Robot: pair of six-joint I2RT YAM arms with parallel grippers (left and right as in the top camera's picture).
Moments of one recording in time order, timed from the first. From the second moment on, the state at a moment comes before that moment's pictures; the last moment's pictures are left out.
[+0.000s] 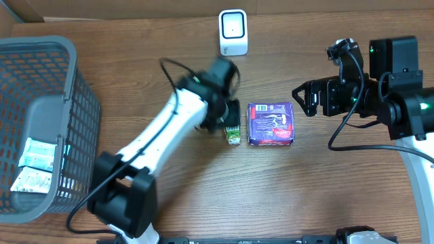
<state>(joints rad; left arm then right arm) -0.47 1.81 1.53 -1.06 0.22 -0.54 0.13 1.35 1.56 -1.14 -0.40 -0.01</state>
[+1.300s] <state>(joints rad) 0.80 1.75 1.60 -1.10 -0.08 -0.49 0.13 1.35 1.56 -1.17 -0.40 -0.01</state>
